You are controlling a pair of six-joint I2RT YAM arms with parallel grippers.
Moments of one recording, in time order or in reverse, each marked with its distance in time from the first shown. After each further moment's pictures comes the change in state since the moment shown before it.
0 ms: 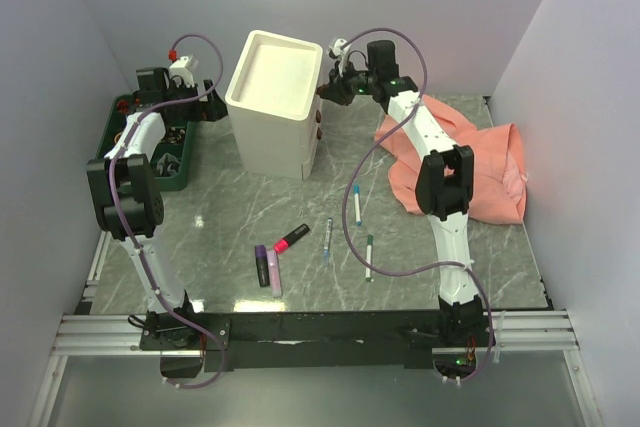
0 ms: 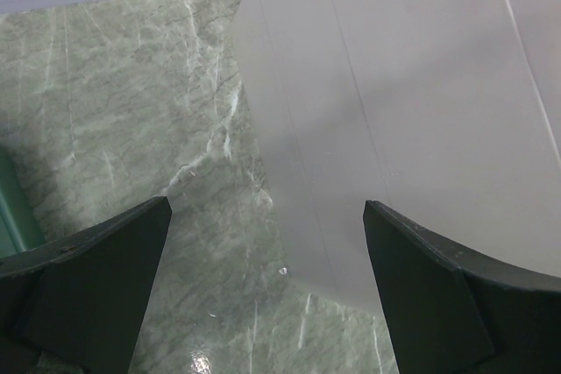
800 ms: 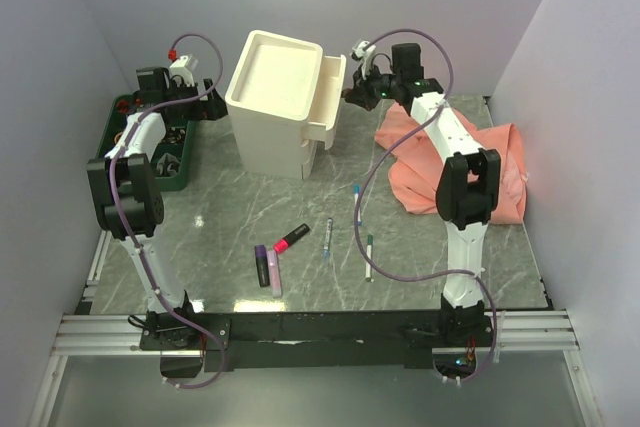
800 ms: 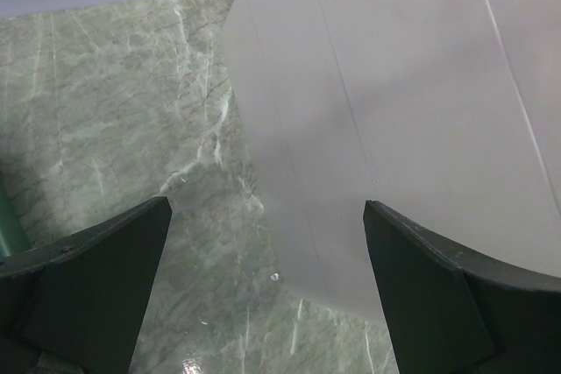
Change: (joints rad) left arm 0.002 0.006 0.000 0.023 0.025 -0.028; right arm -0.077 -0.197 -0.247 -0.043 0.070 -0.033
